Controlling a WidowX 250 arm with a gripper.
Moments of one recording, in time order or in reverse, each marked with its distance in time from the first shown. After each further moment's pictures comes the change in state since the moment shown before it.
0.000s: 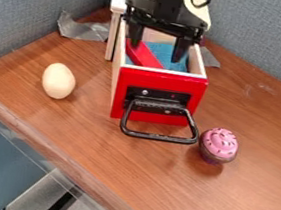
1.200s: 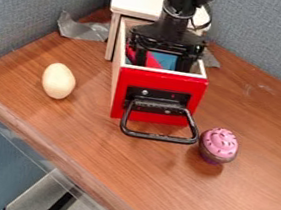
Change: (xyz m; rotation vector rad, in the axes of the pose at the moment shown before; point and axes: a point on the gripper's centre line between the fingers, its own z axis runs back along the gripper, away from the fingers) arm -0.007 -0.014 -0.029 -0.011 0.099 0.219
